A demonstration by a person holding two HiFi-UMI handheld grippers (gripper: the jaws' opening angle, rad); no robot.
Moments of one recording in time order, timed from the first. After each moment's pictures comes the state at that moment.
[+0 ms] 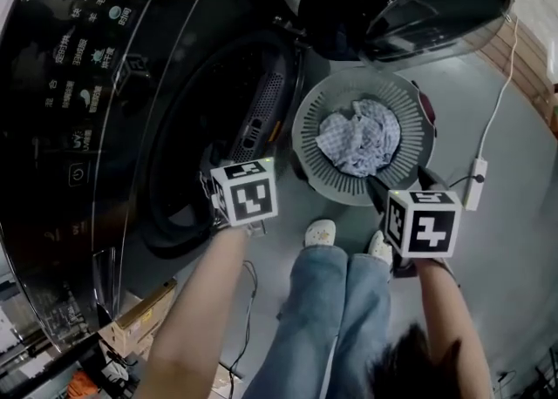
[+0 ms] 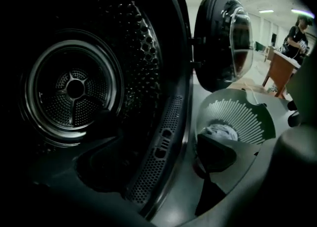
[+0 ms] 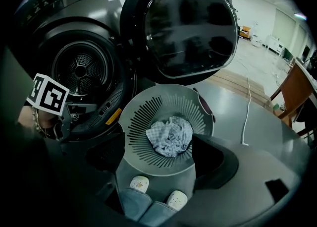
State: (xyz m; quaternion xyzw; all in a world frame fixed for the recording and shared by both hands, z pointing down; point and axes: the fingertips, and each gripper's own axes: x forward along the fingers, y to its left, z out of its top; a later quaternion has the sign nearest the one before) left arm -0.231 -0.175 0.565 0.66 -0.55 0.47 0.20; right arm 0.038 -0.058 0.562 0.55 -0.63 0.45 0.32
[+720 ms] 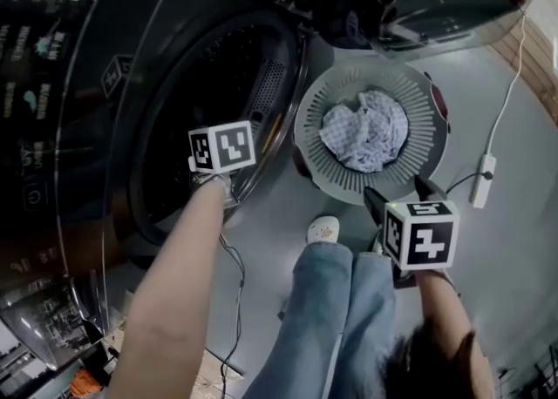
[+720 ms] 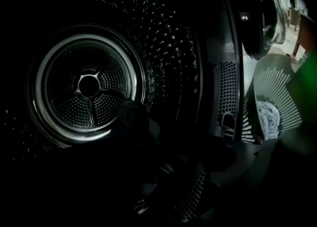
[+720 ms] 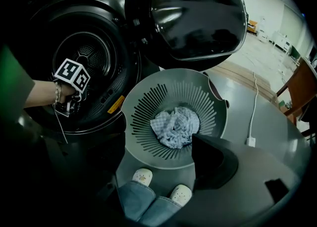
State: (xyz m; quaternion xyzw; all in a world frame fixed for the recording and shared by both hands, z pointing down) left arm -0.332 -0.231 0.609 0.53 -0.60 0.58 0.15; right arm 0.009 -0.041 0.598 0.51 -0.63 0.47 0.34
